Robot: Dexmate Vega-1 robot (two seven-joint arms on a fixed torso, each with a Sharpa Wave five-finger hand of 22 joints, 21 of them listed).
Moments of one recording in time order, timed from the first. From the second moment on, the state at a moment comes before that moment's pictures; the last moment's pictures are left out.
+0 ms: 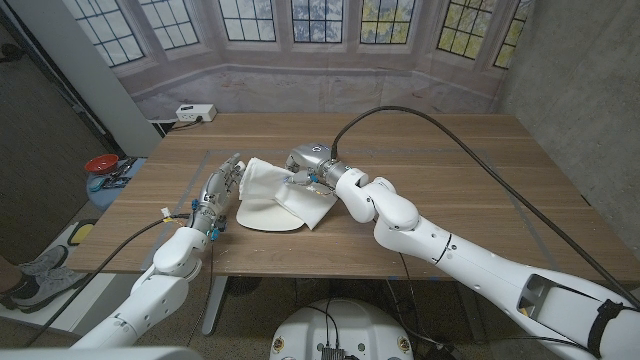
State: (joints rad) left arm 1.21 0.64 0.23 -1.50 -0.64 -0.46 0.04; left_hand 0.30 0.18 0.63 -0.02 0.18 0.12 0.00 0.19 0.18 0.01 0.06 0.21 0.19 -0.02 0.09 0.18 0.17 0.13 0.07 0.20 0.17; right arm -0.64 -0.44 -0.97 -1.86 -0.89 -0.34 0.17; right_hand 1.07 0.09 0.18 -0.15 0.21 1.15 -0.19 0.23 0.19 1.21 -0.22 0.23 0.24 0.60 -0.05 0.26 0.19 0.34 -0.04 0.19 0.16
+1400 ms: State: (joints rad) left arm 1.19 0.63 0.24 -1.47 -0.65 -0.46 0.01; left_hand 0.29 0.17 0.63 -0.01 0.18 0.12 0.00 0.18 0.18 0.00 0.06 0.21 0.19 -0.02 0.09 0.18 0.17 0.13 0.07 0.20 0.17; right arm -0.55 -0.36 -1.06 -1.73 -0.77 -0.39 0.17; right_hand 1.07 0.02 0.21 -0.16 0.29 1.20 -0.20 0.23 0.18 1.22 -0.22 0.23 0.25 0.60 -0.06 0.21 0.19 0.34 -0.04 0.19 0.16
